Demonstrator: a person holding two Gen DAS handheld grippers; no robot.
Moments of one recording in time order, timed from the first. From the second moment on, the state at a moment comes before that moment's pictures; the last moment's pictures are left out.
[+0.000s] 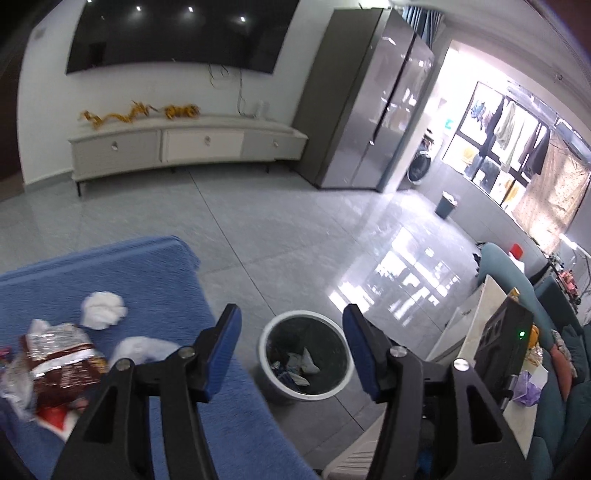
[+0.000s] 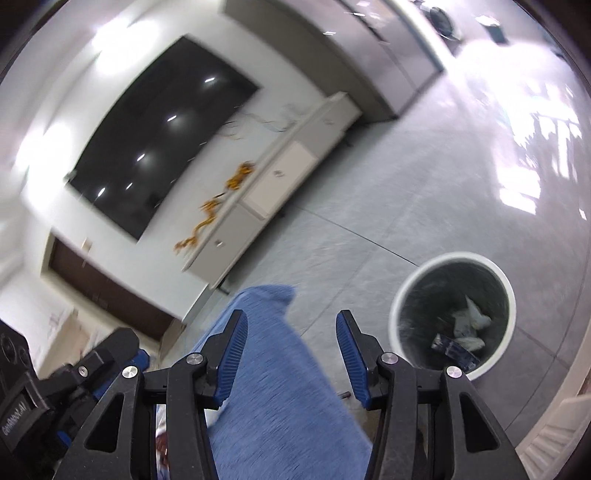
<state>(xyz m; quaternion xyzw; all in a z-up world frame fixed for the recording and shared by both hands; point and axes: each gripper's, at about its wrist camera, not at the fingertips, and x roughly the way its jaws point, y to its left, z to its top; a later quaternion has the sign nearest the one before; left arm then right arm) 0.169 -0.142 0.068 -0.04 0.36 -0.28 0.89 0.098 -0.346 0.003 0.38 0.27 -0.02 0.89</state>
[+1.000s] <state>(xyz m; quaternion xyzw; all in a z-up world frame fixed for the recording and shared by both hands) 0.014 0.164 0.054 -0.09 0.29 0.01 0.95 0.039 -0.212 0.065 0.19 0.24 0.15 0.94</state>
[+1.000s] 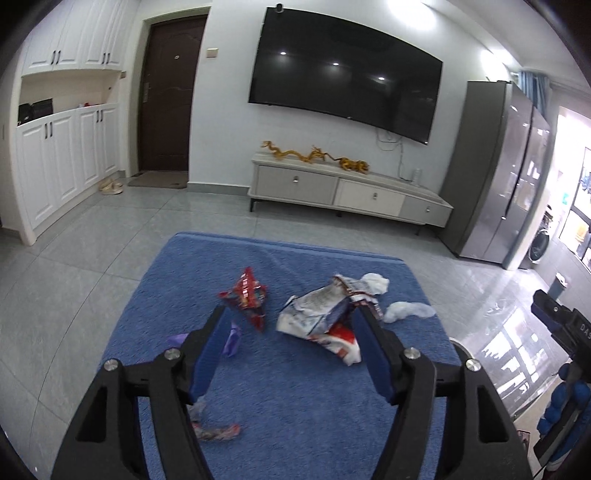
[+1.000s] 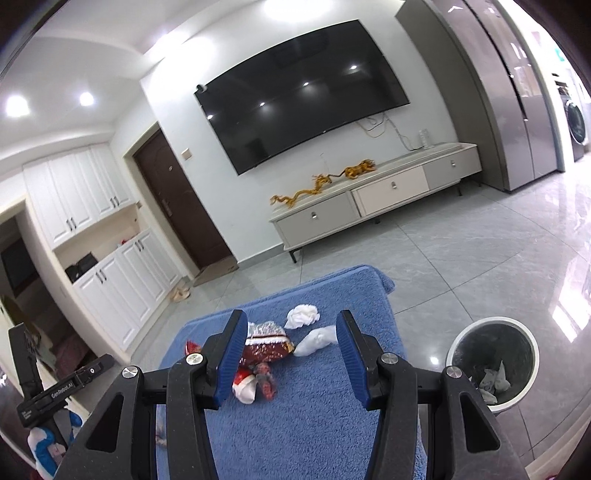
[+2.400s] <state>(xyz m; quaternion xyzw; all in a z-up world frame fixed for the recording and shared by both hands) 0.036 0.252 -0.113 -0.15 0.43 0.09 0.89 0.189 -0.187 -0.065 0.18 0.39 0.17 0.89</state>
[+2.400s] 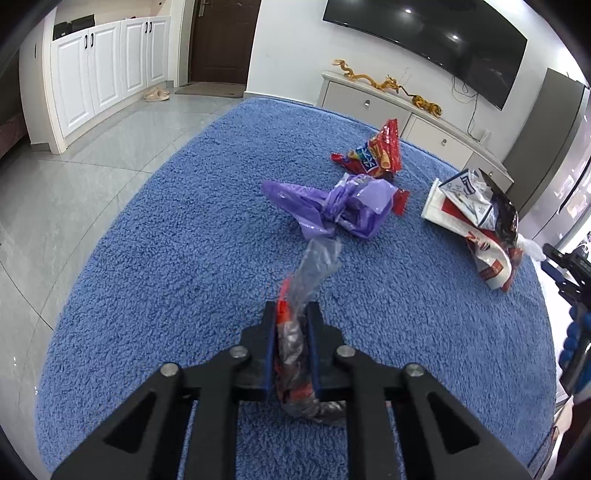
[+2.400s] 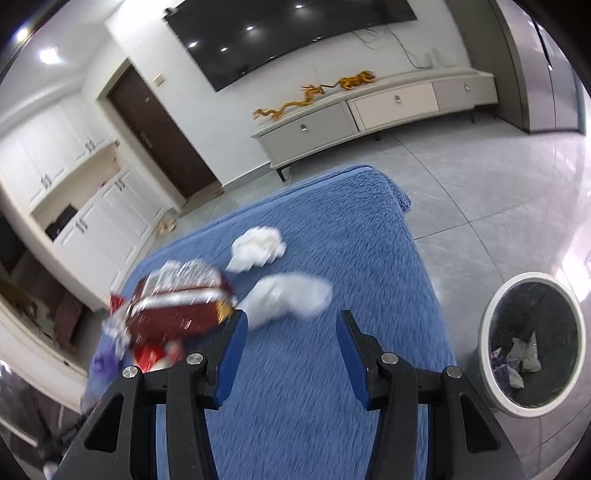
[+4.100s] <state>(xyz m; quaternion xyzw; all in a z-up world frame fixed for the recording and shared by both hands) 0.215 -0.247 -0.043 0.06 0.45 -0.32 0.83 0.110 -0.417 -0.078 0.36 0.32 -0.12 0.87</state>
